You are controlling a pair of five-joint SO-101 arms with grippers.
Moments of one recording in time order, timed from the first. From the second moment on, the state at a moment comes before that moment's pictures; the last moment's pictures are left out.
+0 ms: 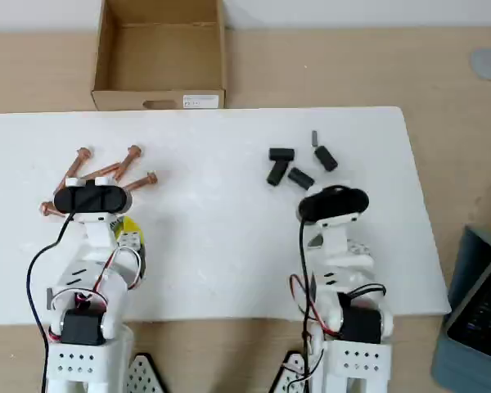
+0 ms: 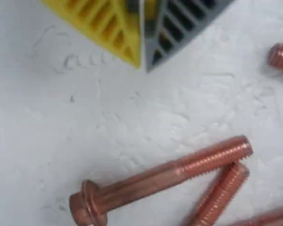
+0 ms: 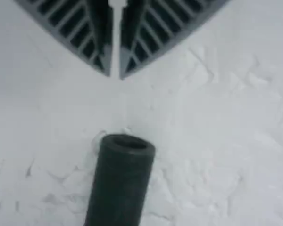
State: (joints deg) left arm -0.3 -104.3 96.3 51.7 -5.8; right arm 1.4 -103.4 96.9 61.3 3.7
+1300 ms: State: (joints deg) left arm -4.0 -91.5 70.5 69.4 -5.8; right arm 4.6 -77.7 53.0 80.0 5.5
